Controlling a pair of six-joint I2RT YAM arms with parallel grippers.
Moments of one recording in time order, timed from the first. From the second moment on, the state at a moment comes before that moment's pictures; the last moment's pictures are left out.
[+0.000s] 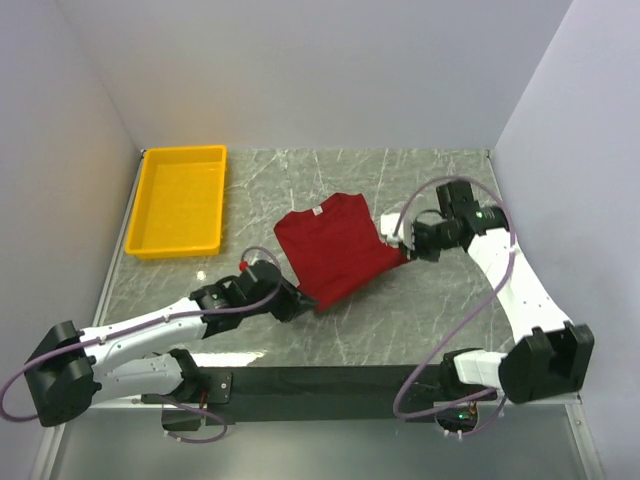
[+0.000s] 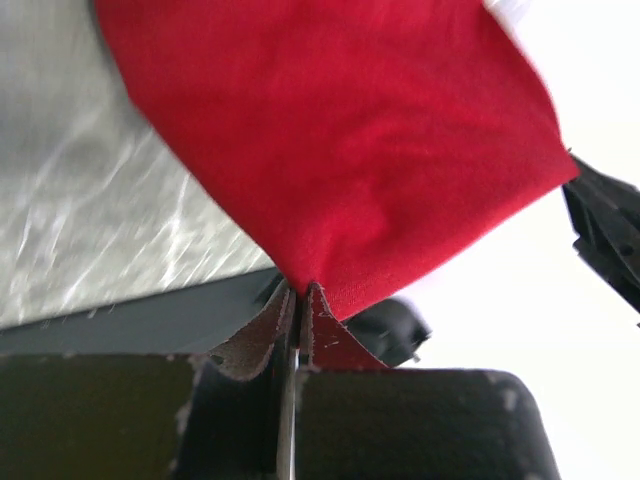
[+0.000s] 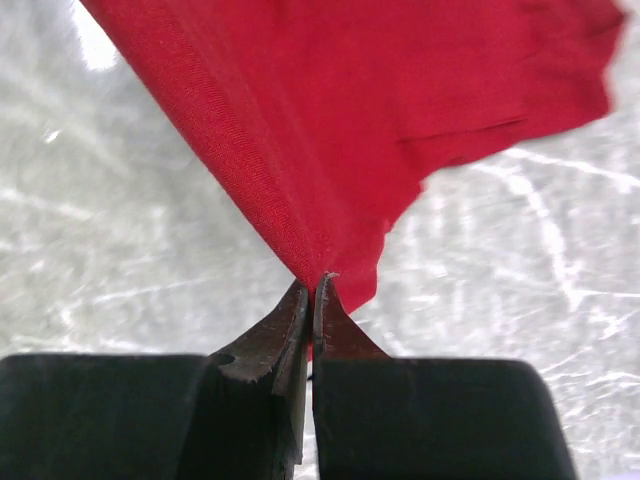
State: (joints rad) left arm -0.98 1.07 0.58 -0.19 0.00 -1.69; right arm 0.17 1.21 1.09 -1.05 -0.56 -1.34
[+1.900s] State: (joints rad) left arm -0.32 1.57 0.96 -0.16 0.29 -1.24; right arm 0.26 2.05 1.89 -0.89 -0.58 -0.98
